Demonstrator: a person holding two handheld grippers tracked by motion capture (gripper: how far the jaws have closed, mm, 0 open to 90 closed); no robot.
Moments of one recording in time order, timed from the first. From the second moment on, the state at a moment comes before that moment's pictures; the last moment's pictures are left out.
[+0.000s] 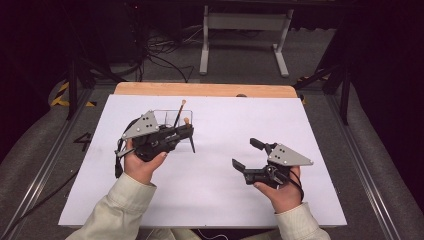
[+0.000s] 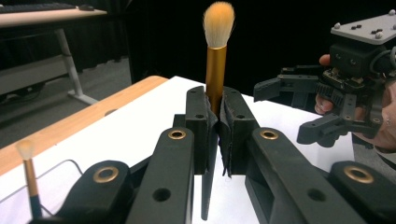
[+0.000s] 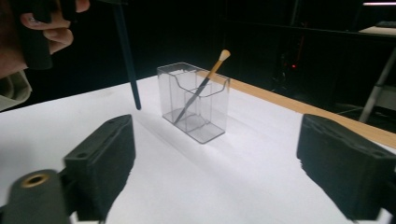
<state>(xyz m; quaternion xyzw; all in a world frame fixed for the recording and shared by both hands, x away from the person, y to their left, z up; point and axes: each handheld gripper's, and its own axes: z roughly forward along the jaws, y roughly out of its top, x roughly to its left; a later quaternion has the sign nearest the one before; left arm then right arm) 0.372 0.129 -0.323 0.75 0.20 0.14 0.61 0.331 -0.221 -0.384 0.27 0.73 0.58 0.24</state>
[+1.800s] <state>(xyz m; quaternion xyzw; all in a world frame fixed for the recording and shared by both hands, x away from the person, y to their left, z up) 0.432 0.149 -0.316 0.74 0.29 0.25 0.55 0.313 -0.268 -0.385 0.33 0.71 0.57 0.25</state>
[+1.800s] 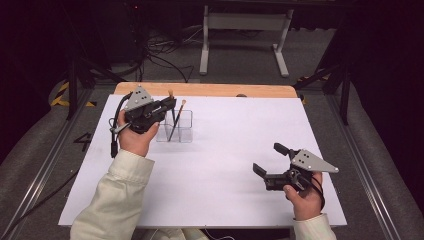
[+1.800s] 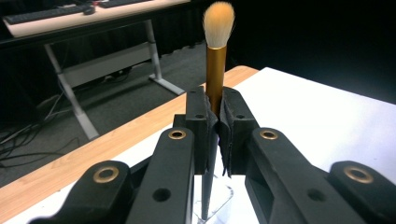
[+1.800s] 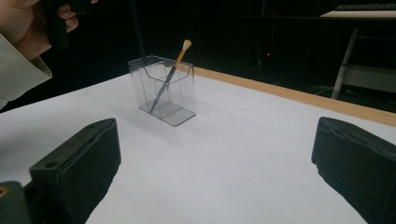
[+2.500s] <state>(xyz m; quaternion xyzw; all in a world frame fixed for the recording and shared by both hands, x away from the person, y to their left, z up) 0.454 0.161 -0.330 0.73 0.31 0.26 0.55 0.313 -0.270 -0.385 0.34 0.71 0.56 0.25</state>
